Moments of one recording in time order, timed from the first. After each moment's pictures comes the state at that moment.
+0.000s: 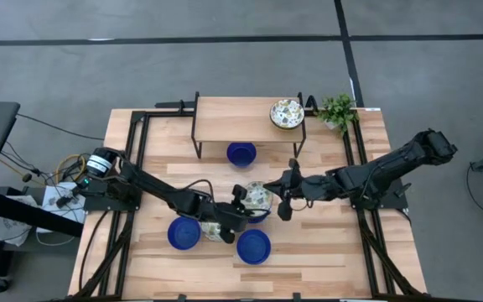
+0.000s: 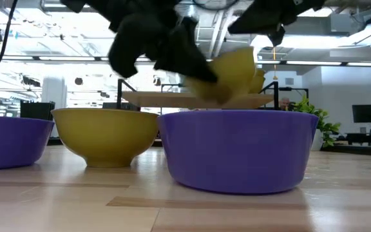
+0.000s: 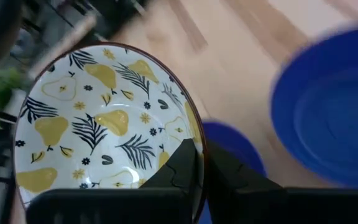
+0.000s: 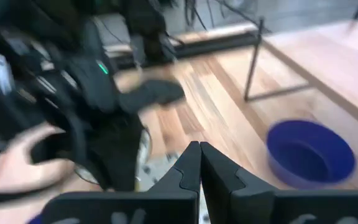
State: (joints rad) left arm -0.37 1.64 1.07 0.11 -0.39 0.49; right arm 0.32 1.28 0.80 0.01 0.47 0.26
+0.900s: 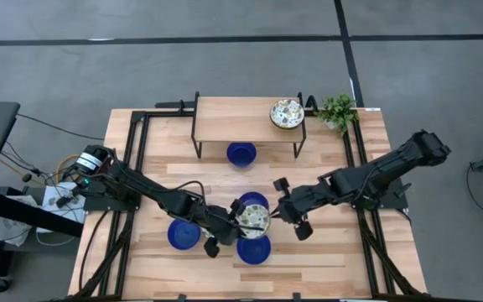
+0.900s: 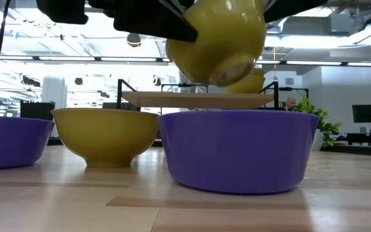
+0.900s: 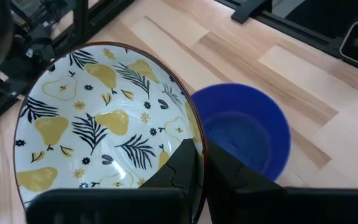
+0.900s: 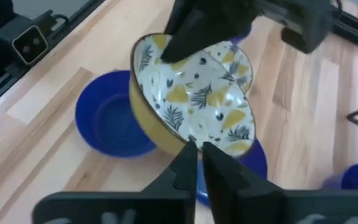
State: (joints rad) left arm -0.41 1.54 1.07 0.02 -0.07 0.49; right arm 0.37 1.37 1.02 -0.40 0.07 -0.27
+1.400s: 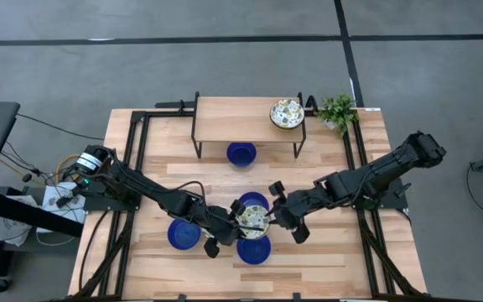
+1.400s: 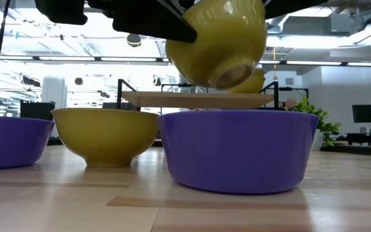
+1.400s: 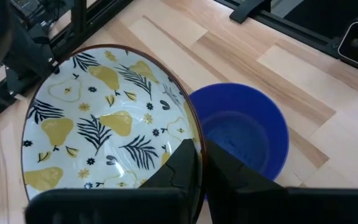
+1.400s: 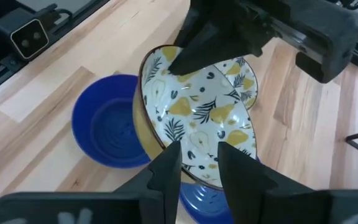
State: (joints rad) left arm -0.41 1.54 1.07 0.02 -0.07 0.49; right arm 0.39 1.42 1.05 -0.38 0.08 -0.34
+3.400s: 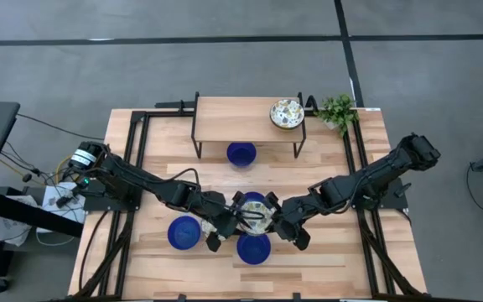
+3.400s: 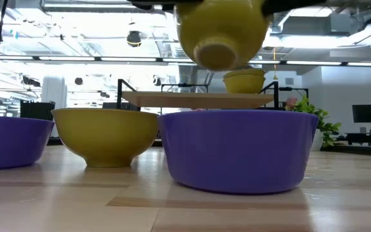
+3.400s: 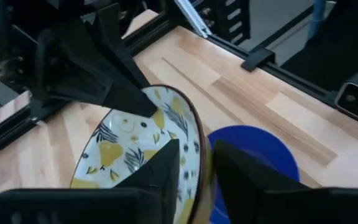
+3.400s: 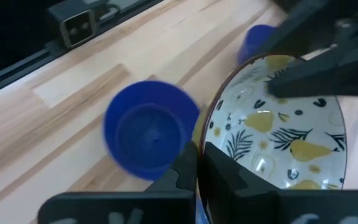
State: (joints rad) left arm -0.34 1.48 1.07 0.08 0.04 0.47; right arm 0.40 1.49 1.08 -0.34 -0.01 -0.50
